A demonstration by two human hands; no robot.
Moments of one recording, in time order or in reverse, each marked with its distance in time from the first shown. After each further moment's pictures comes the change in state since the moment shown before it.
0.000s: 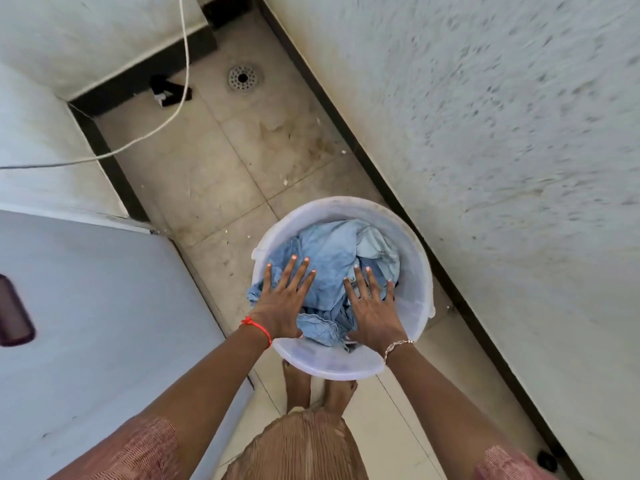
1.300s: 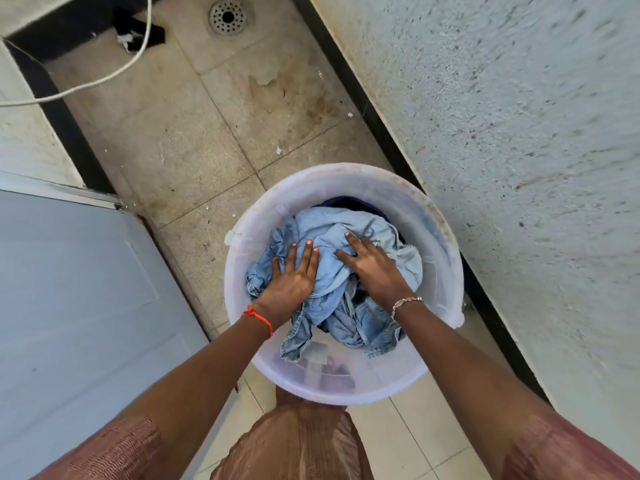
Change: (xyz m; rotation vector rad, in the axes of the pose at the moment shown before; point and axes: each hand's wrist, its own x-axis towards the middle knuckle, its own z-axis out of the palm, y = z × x) left_hand 0.100 0.009 0.075 -0.002 0.003 0.010; right_hand 0.116 0.037 0.043 0.073 0.064 -0.203
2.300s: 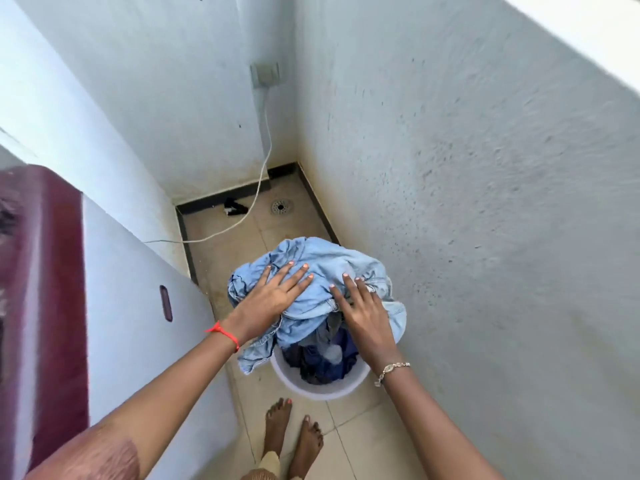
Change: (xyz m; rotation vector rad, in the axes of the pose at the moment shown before) left_hand -0.350 0.005 -0.288 -0.029 0.580 0.033; right_hand -0.314 -0.170 -0.322 -0.240 0.571 -0.017
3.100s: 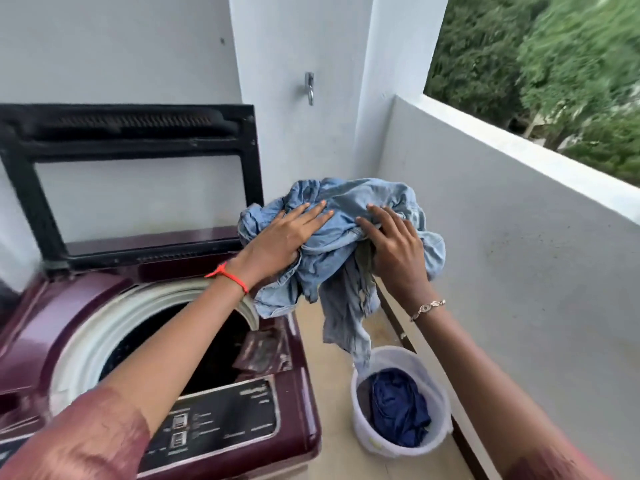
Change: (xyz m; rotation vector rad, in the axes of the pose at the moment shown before) left_hand -0.299 -0.077 -0.246 0.078 0.496 -0.128; right_hand -0.009 -0.263 -0.241 -0.042 0.890 -0.288
